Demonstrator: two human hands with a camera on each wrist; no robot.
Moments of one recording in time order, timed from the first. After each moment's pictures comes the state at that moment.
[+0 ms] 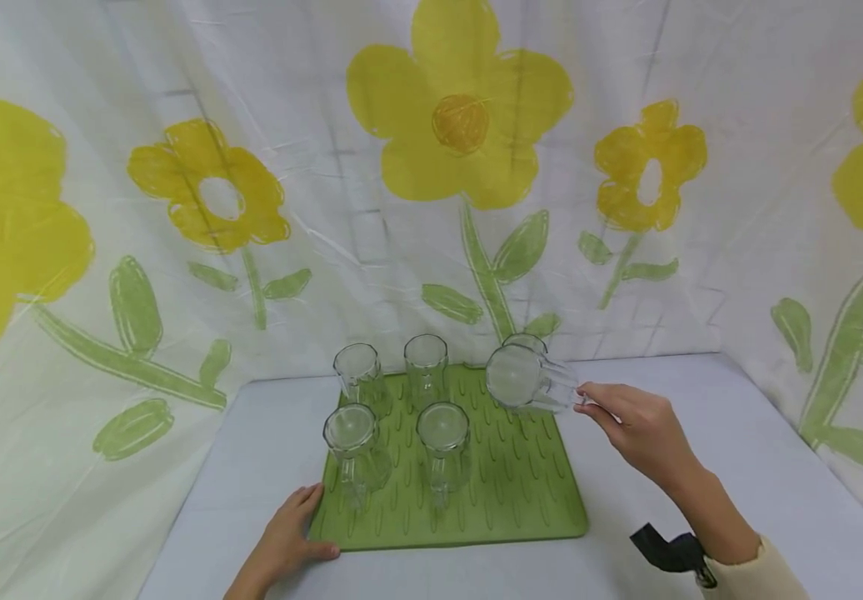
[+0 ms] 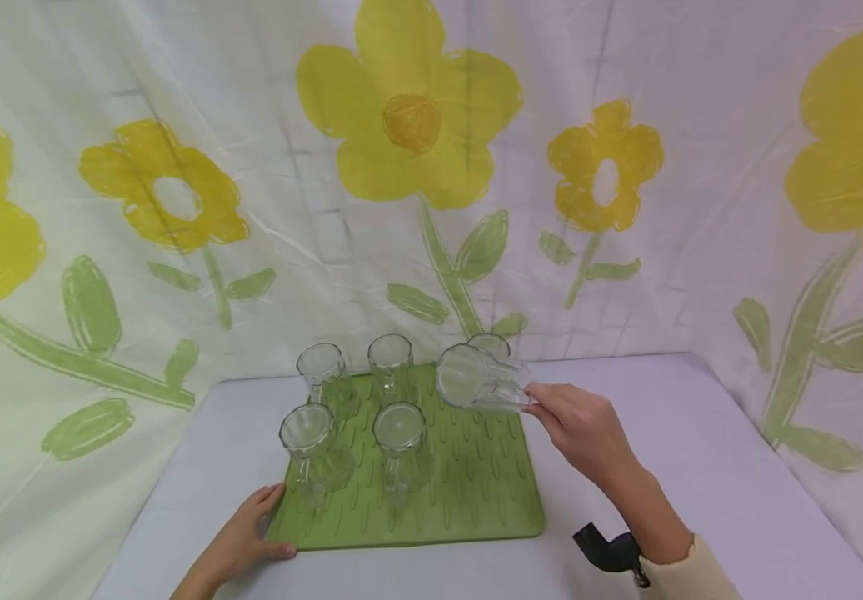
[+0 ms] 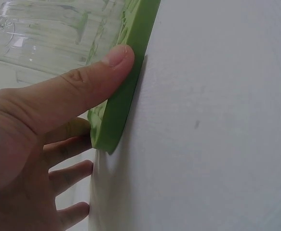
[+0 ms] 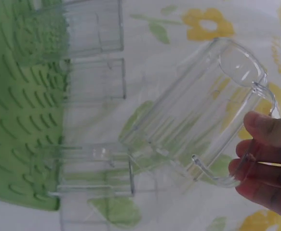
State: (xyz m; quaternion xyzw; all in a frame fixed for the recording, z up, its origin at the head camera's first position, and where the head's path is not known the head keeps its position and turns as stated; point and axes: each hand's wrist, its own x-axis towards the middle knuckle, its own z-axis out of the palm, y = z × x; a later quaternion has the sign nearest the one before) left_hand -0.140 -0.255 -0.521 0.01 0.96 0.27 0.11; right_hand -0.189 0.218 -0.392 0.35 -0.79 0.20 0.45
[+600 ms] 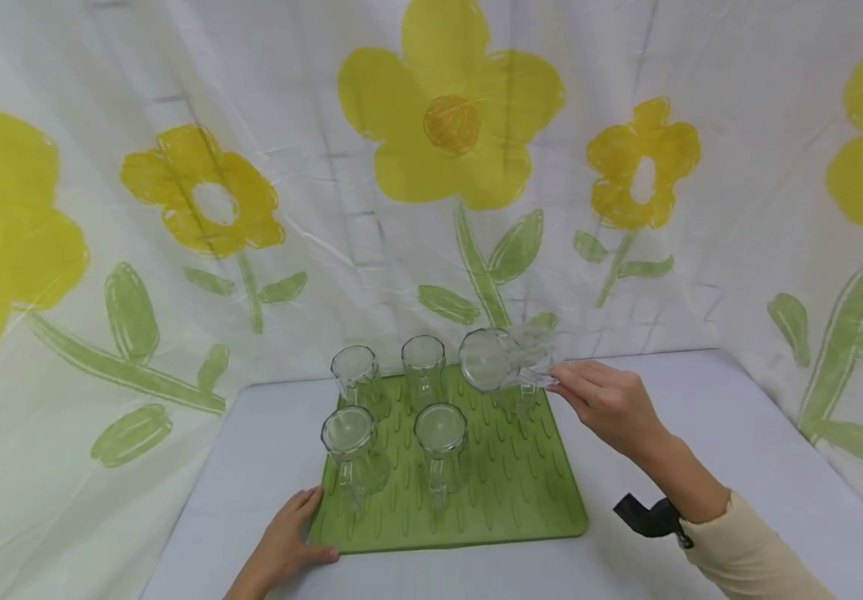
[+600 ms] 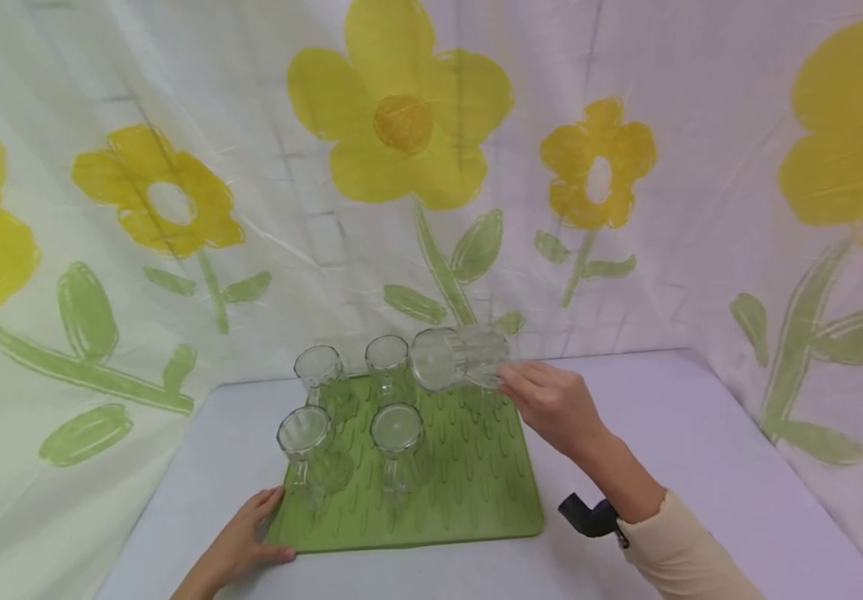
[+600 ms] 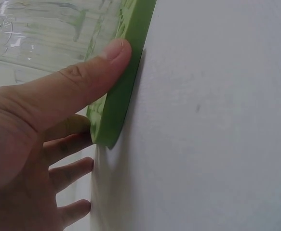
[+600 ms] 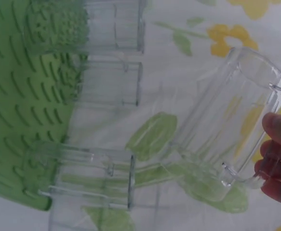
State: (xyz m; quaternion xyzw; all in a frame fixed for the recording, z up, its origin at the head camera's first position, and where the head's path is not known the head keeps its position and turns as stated) left_hand -0.140 -0.257 -0.519 0.03 0.96 0.27 0.10; right_hand -0.214 0.200 -0.379 0.41 -0.76 0.17 0.48
